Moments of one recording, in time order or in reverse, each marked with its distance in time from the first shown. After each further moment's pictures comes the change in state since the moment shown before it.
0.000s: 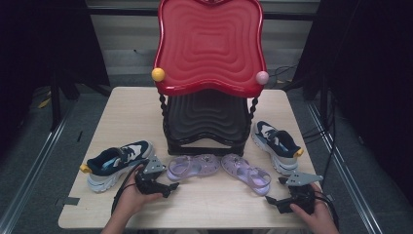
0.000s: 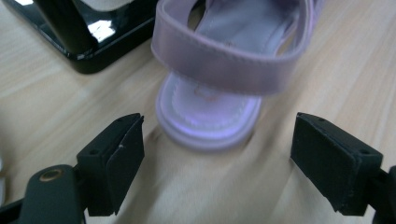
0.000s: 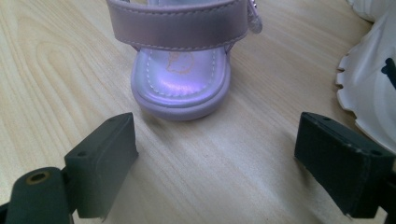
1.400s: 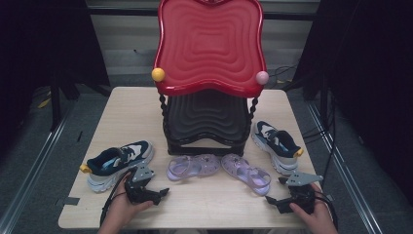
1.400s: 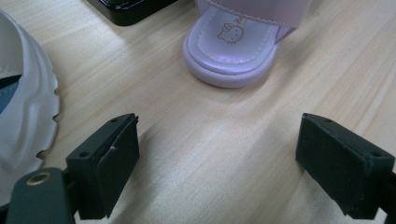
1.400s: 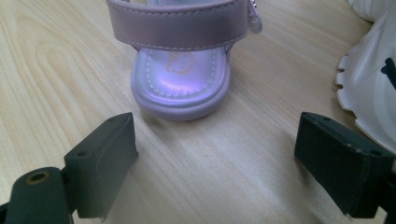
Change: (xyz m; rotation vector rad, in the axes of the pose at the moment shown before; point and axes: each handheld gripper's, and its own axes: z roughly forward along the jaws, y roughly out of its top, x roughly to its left) left arm -0.002 -0.026 -0.028 0.033 0.080 -0.035; right arm 0.000 0.000 0.000 -0.001 -0.001 -0.002
